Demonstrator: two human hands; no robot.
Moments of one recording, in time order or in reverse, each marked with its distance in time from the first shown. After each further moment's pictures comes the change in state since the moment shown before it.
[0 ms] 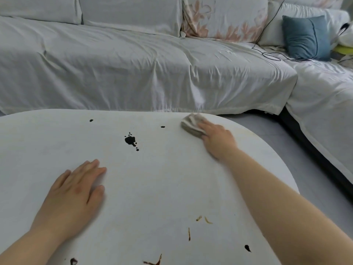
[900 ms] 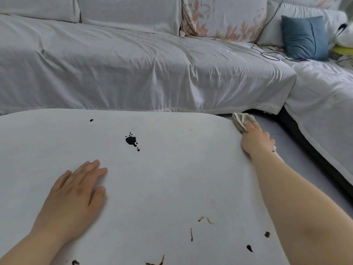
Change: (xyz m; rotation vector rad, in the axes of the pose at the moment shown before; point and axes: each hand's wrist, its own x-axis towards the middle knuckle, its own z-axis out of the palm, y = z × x) left_hand -0.001 0.000 0.002 0.010 0.003 -0.003; right_hand -0.005 0.067 -0.017 0.002 0.039 0.574
